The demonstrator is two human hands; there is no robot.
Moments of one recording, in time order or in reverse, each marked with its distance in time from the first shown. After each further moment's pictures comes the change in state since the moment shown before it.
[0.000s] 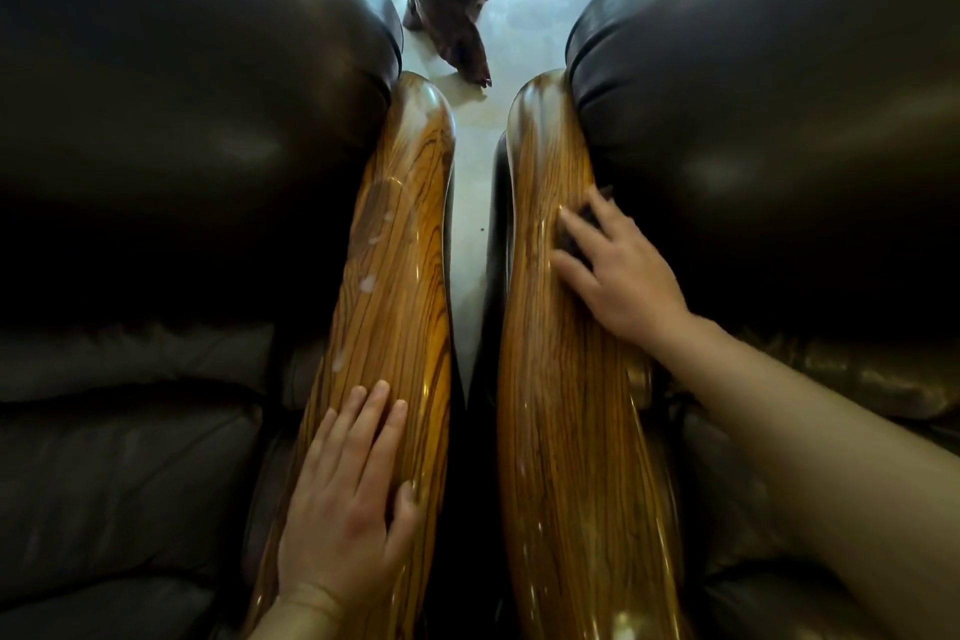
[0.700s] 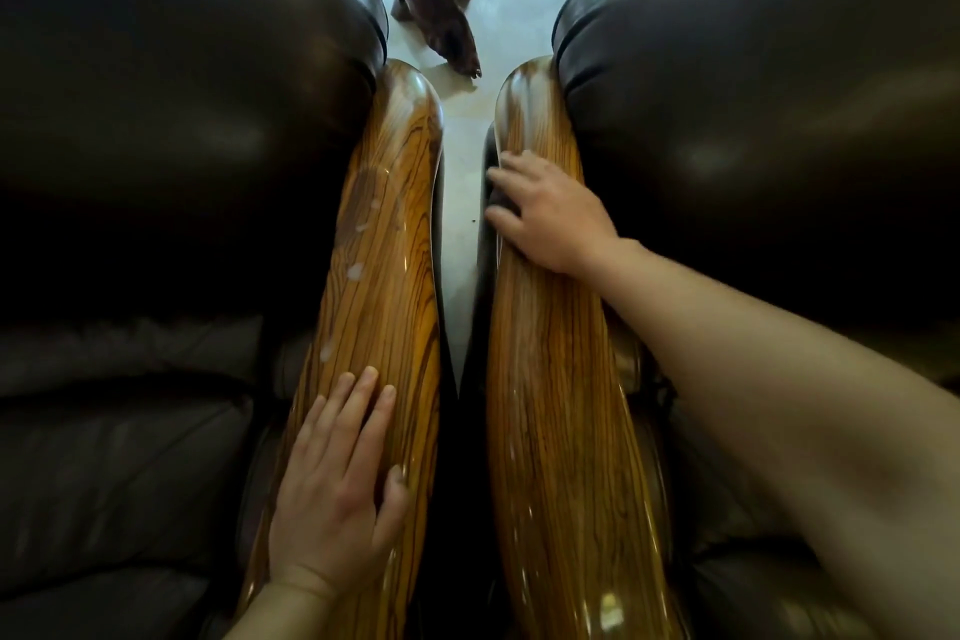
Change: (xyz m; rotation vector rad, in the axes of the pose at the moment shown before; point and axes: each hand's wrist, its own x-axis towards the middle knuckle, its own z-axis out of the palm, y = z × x) left_hand -0.002 0.001 0.000 -0.002 0.020 -0.012; right_hand 0.057 -0.034 0.004 -0.063 -0.034 -0.183
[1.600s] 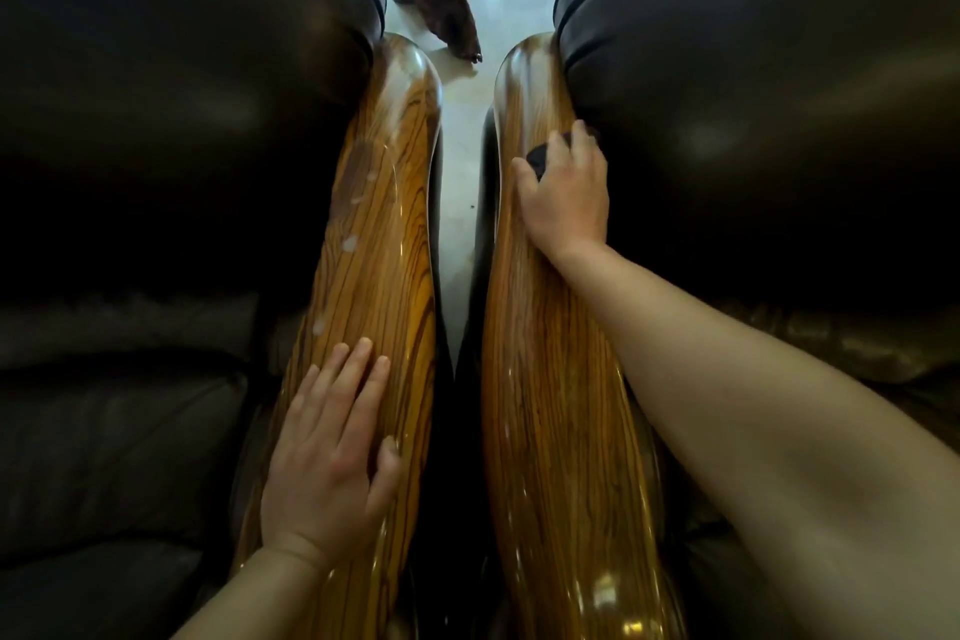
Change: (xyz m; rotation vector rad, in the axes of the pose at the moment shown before) left_hand 0.000 0.000 0.003 0.034 -0.001 -0.001; right_hand -0.006 -0.008 0.021 0.160 0.313 0.467
